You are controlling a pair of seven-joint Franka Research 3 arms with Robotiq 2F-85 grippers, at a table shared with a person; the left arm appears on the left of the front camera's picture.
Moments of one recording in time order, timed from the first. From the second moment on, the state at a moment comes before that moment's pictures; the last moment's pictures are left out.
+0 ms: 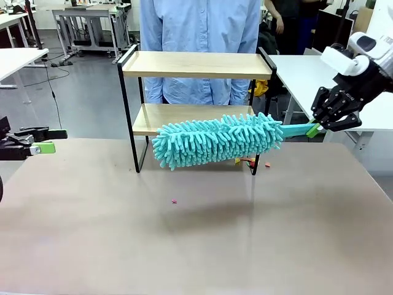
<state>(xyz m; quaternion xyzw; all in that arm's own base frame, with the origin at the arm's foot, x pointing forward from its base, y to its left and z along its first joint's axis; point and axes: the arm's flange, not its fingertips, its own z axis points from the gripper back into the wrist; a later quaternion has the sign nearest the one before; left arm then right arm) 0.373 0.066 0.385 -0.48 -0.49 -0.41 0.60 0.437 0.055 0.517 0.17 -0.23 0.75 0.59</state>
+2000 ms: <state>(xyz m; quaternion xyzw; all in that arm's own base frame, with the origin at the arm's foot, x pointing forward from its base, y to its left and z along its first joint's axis) 0.361 -0.162 0.437 -0.46 -0.51 -0.47 0.55 0.434 0.056 0.520 0.17 -0.23 0.75 0.59</state>
